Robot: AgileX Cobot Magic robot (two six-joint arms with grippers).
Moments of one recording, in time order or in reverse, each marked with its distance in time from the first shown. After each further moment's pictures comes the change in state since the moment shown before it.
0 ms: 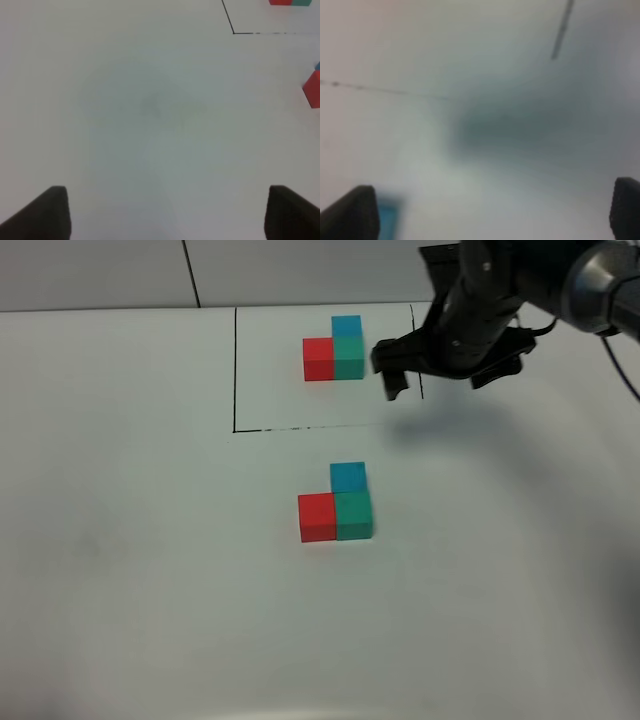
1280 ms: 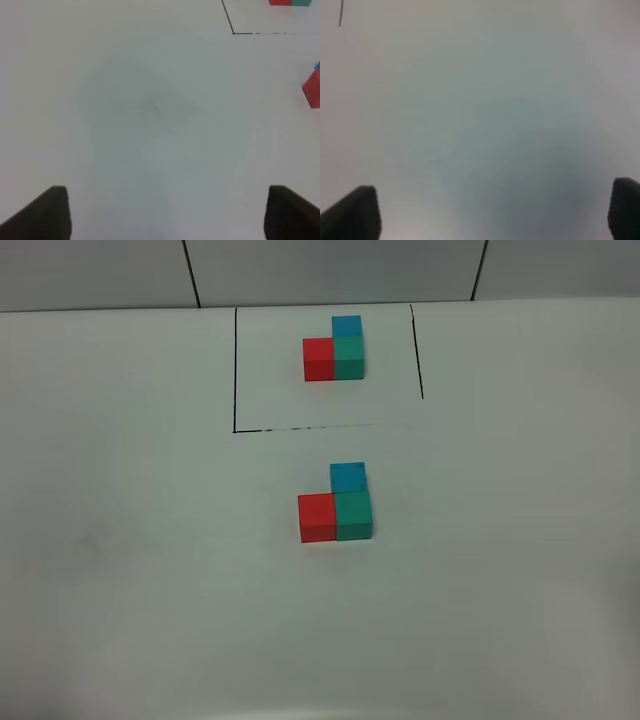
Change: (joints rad) left arm 0.000 0.000 0.000 0.000 0.000 0.001; right arm -0.315 -1.339 0.884 -0.116 0.041 -0.111
